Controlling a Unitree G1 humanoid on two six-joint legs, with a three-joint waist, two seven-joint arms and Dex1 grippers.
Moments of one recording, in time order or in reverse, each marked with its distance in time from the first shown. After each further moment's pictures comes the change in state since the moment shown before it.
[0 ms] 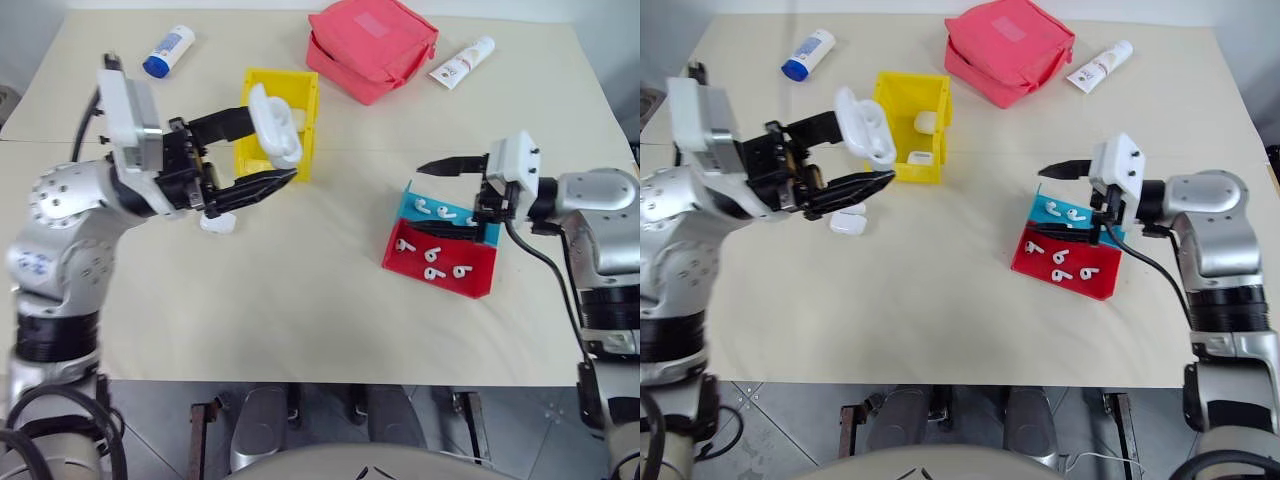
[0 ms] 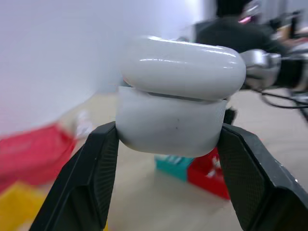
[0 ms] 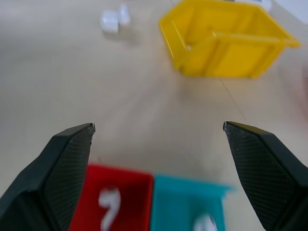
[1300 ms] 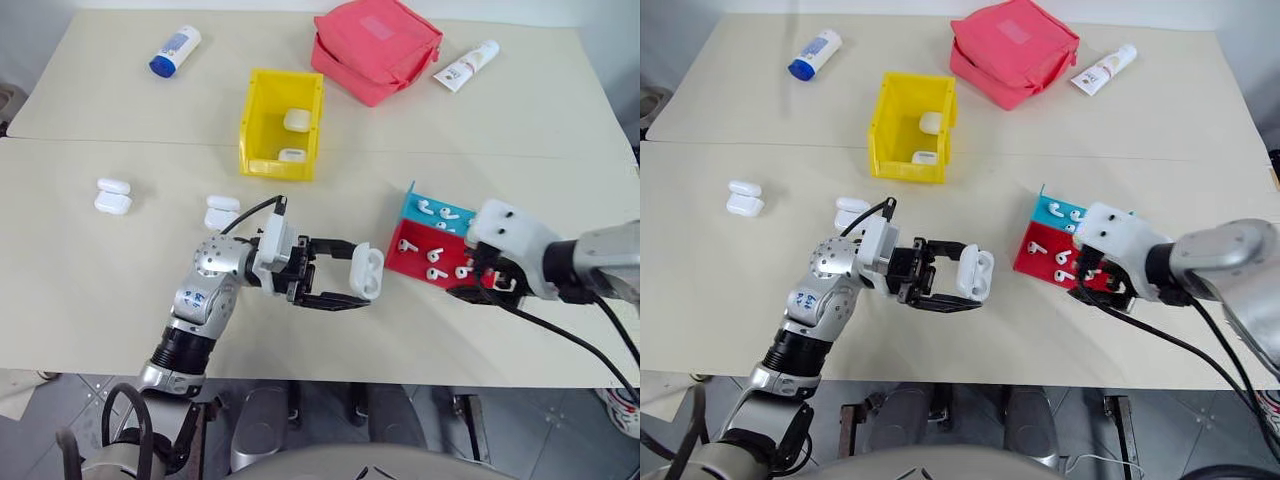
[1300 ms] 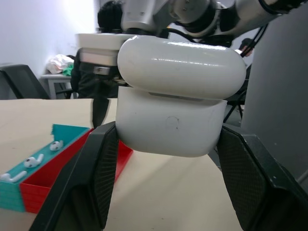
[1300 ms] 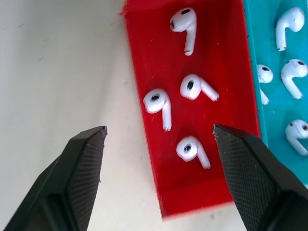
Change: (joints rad) left arm 0.180 -0.314 -0.217 0.115 0.195 -0.126 -0.257; right arm 0.061 -0.352 0.188 -0.796 0.146 1.209 -0.449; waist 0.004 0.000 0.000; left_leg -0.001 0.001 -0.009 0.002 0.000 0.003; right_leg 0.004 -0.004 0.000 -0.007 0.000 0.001
